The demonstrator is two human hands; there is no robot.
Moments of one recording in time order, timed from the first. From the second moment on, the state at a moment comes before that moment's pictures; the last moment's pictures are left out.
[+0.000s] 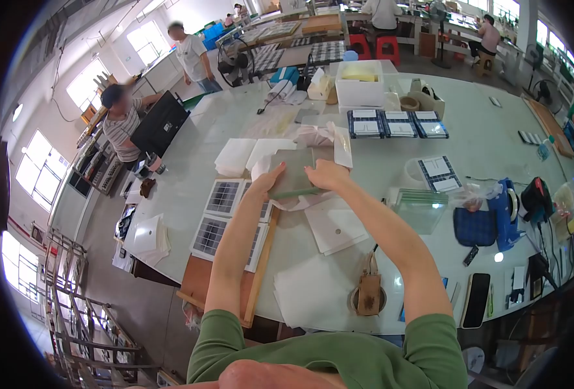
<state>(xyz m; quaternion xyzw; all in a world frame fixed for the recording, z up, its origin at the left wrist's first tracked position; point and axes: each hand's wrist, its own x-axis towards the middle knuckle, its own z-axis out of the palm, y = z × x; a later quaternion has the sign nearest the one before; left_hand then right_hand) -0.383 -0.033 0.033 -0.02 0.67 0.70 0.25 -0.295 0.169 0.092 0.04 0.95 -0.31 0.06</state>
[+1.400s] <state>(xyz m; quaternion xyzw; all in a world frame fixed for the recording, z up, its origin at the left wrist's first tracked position) -0.374 -0.033 0.051 -0.01 0.59 0.77 0.25 -0.314 0.151 0.094 0.16 0.75 -0.64 0.05</state>
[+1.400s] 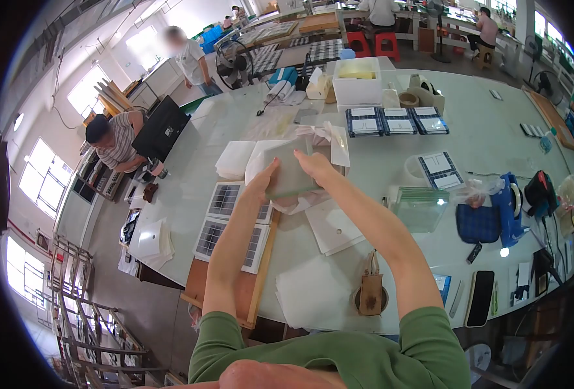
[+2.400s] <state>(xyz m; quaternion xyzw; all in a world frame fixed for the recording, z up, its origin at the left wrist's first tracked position) -0.141 0.165 0.031 0.33 0.73 0.59 0.01 -0.051 0.329 0.050 -0.02 0.78 -0.50 -0.37</state>
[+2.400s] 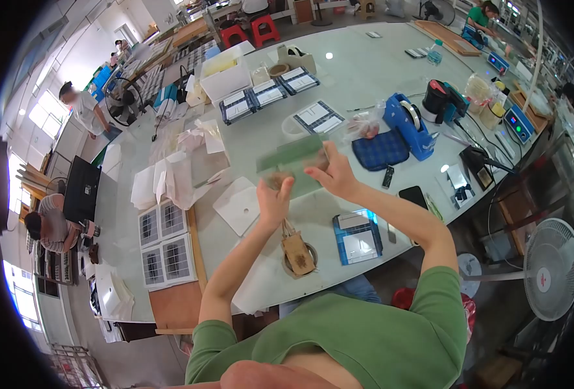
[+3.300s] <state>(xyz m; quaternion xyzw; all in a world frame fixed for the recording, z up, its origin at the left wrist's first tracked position) -0.141 0.180 0.019 0.38 0.90 0.22 -0.01 -0.042 0.387 -0.010 -0.03 0.91 -0.09 -0.40</state>
